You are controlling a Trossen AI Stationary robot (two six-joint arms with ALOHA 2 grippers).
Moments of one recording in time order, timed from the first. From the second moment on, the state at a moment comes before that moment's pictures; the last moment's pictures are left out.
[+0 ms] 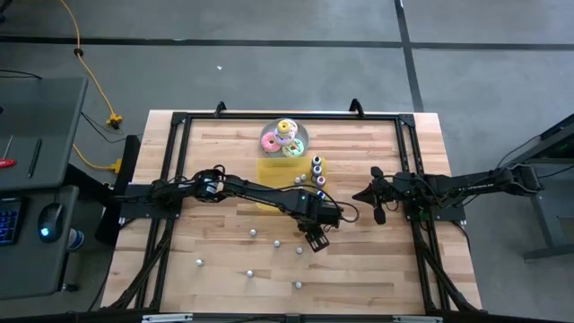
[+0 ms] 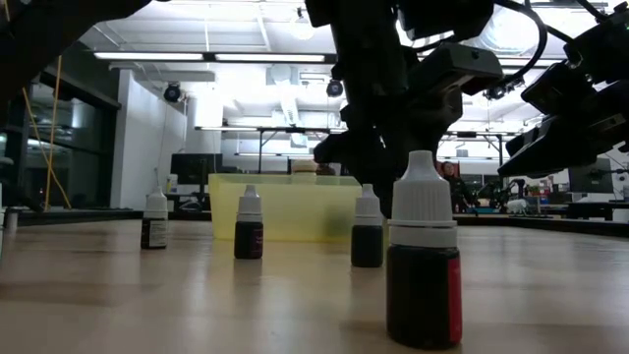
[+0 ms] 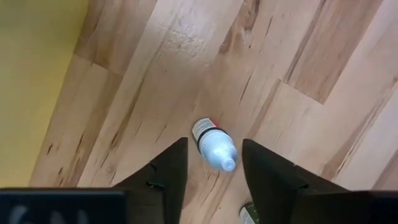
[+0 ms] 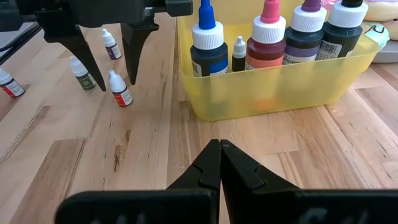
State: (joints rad) left arm -0.17 2.41 2.17 -1.02 0.07 -0.64; right arm 0.00 0.48 0.01 0.05 0.01 0.13
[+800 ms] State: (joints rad) left arm -0.17 2.38 2.19 -1.00 0.07 -0.42; right arm 0.00 0.48 0.01 0.05 0.01 0.13
